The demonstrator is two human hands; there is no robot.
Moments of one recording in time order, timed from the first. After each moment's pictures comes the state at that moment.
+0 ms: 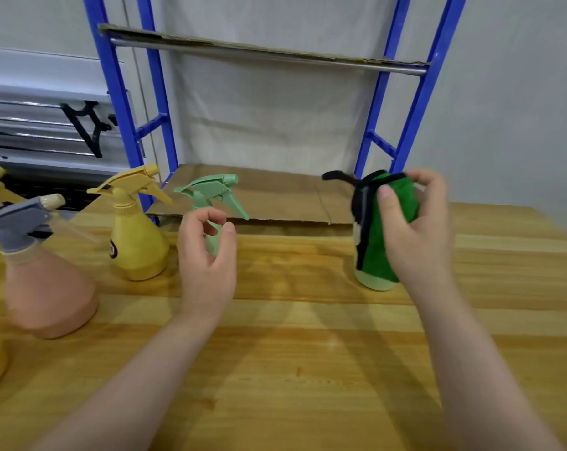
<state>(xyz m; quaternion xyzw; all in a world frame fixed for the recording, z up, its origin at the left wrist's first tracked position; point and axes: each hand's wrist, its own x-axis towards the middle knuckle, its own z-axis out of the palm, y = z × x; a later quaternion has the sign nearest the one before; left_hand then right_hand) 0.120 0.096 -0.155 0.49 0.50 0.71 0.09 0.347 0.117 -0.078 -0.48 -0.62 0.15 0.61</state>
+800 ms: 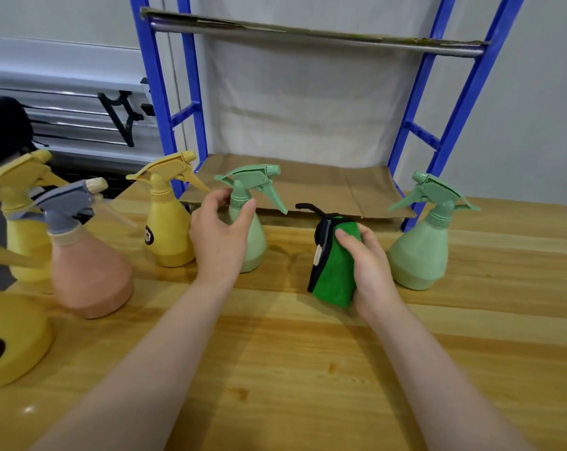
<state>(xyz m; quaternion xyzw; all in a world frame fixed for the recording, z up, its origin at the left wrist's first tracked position) 0.080 0.128 -0.160 0.42 0.61 0.66 0.10 0.279 0.133 -0.153 -0.40 -0.41 0.61 0.55</state>
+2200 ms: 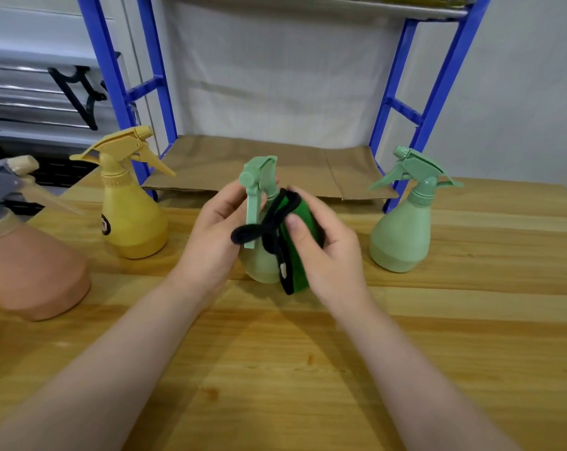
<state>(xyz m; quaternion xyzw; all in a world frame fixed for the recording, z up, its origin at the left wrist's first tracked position) 0.120 0.097 -0.140 0.52 0.34 0.65 0.44 0.266 0.118 -0.161 -0.34 -0.68 0.33 0.56</state>
